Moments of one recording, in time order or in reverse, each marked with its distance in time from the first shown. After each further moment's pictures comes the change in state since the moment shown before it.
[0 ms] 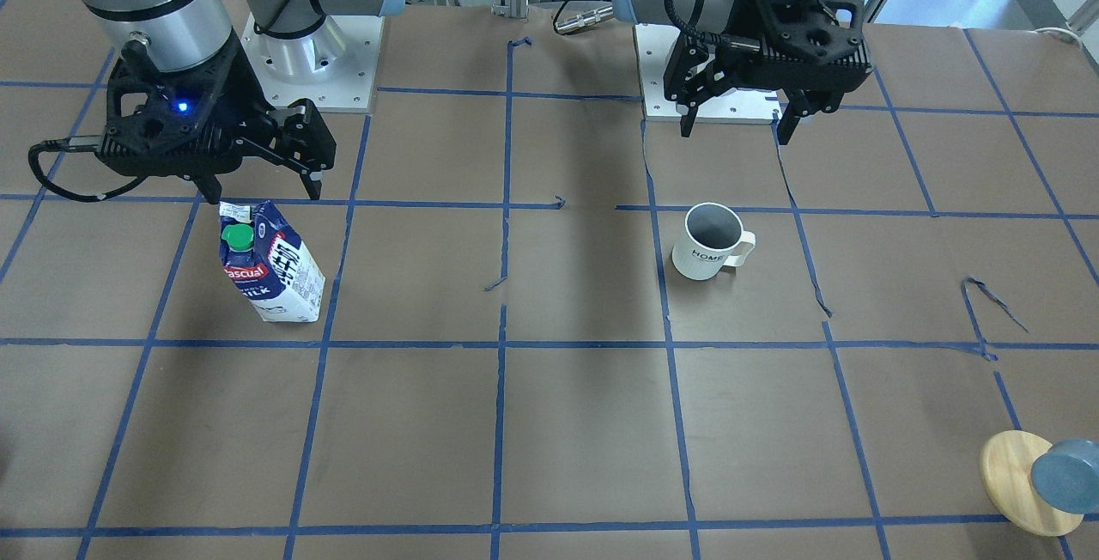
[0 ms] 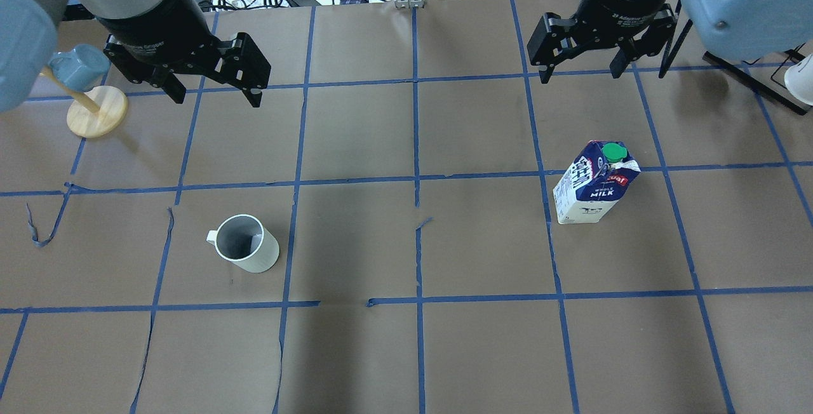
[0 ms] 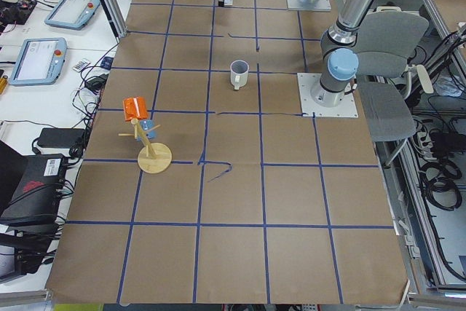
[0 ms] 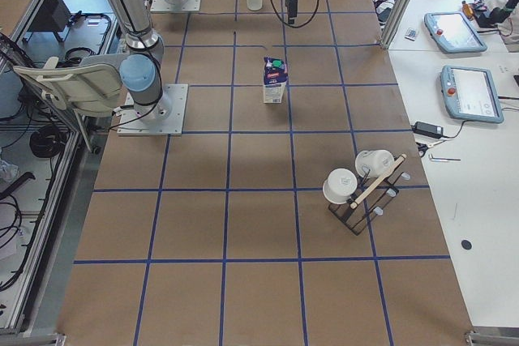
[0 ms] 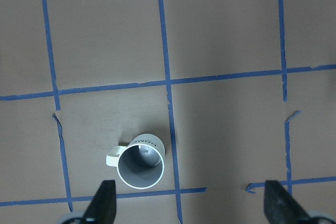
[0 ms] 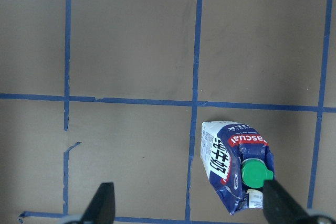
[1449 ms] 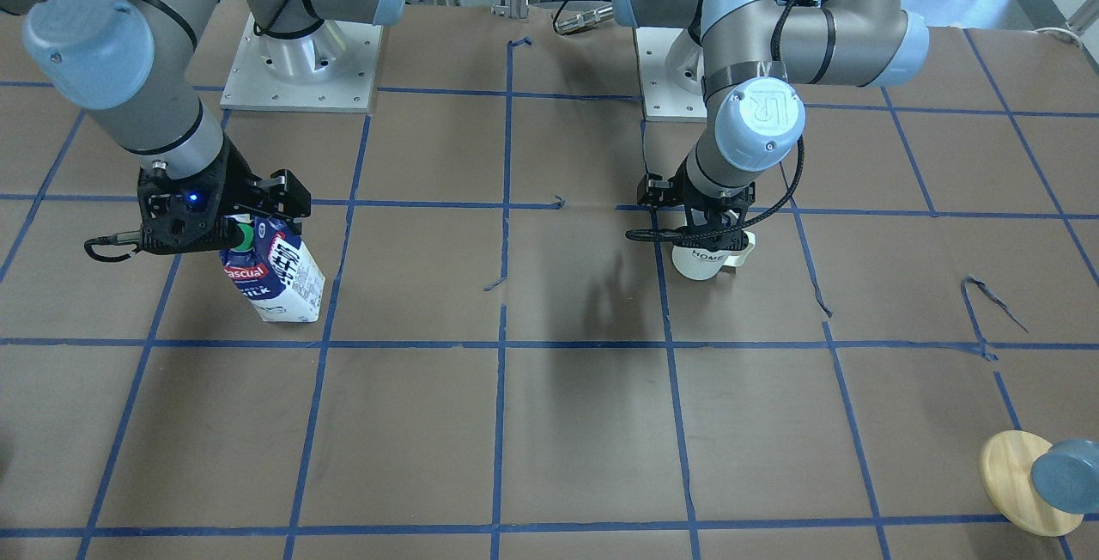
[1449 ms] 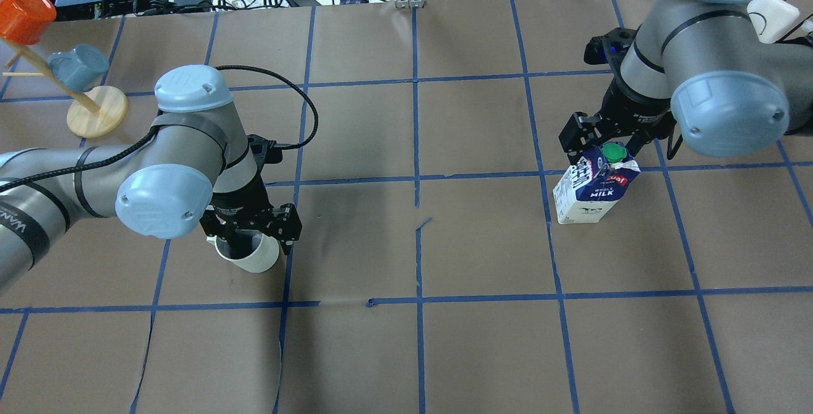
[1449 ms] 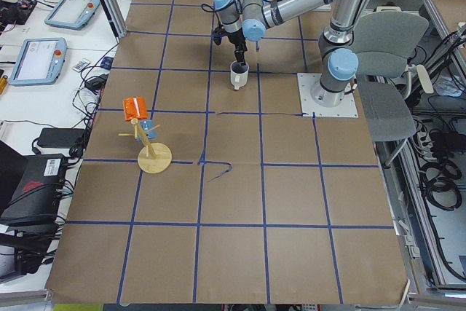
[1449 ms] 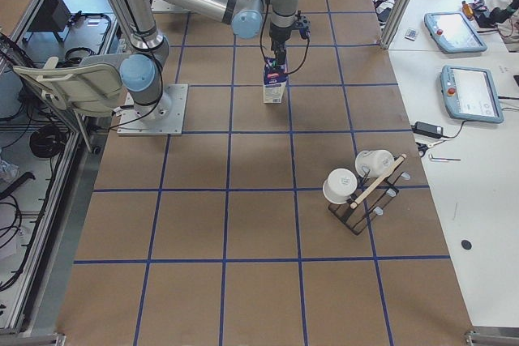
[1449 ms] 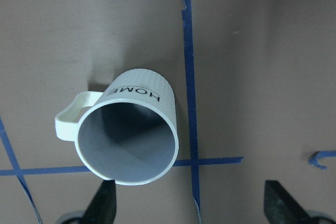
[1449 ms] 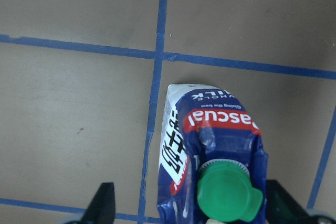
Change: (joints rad) left arm 0.062 -0.148 -0.521 0.260 0.014 0.040; right arm -0.138 0.006 0.343 -0.201 -0.004 -0.214
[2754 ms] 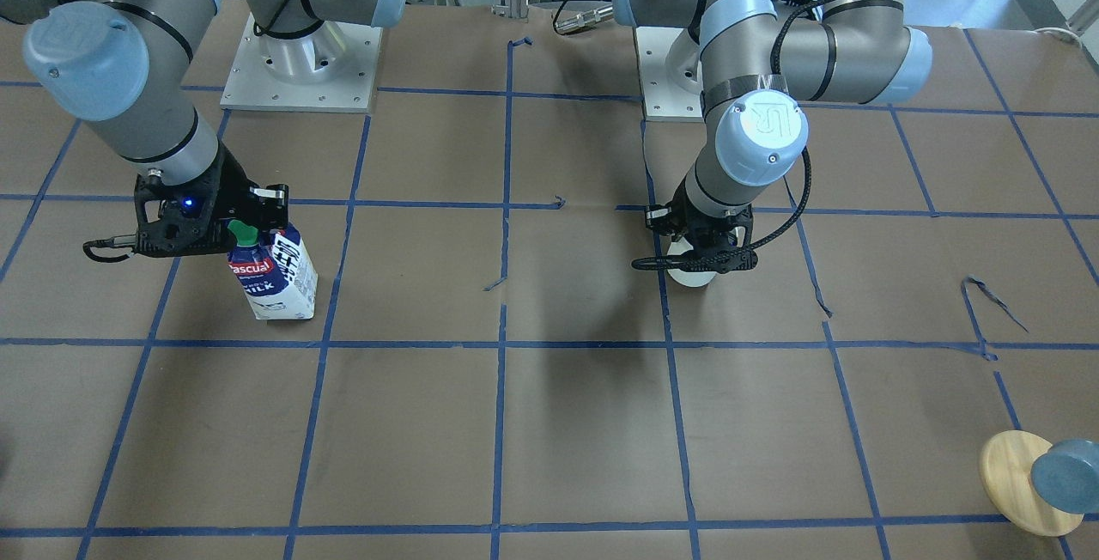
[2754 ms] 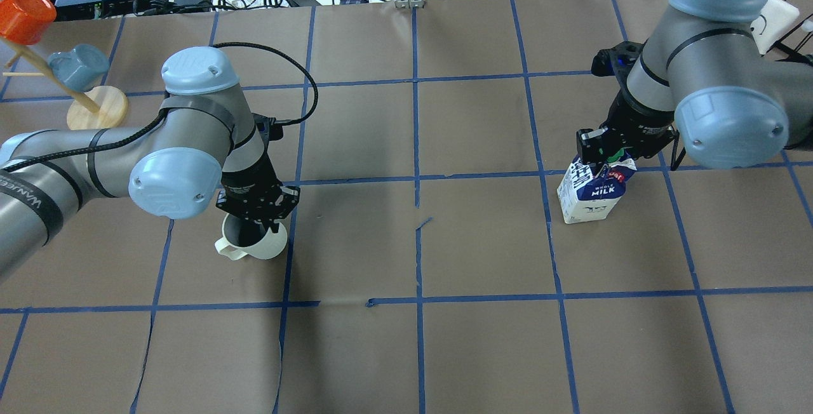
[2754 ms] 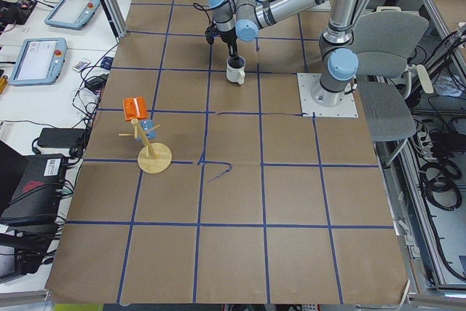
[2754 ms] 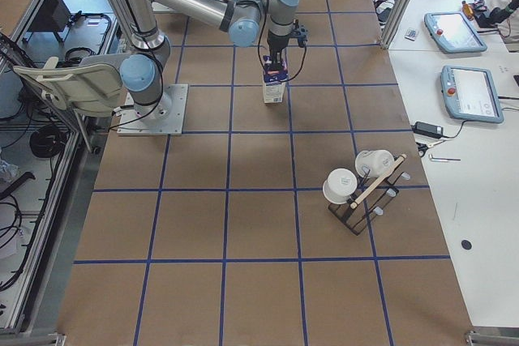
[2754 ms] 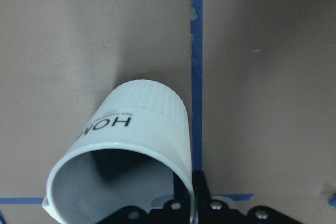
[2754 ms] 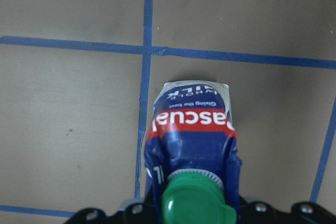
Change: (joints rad) left arm -0.039 -0.045 0.075 0.061 -0.042 -0.218; right arm -0.023 -0.005 0.018 -0.014 0.004 0.030
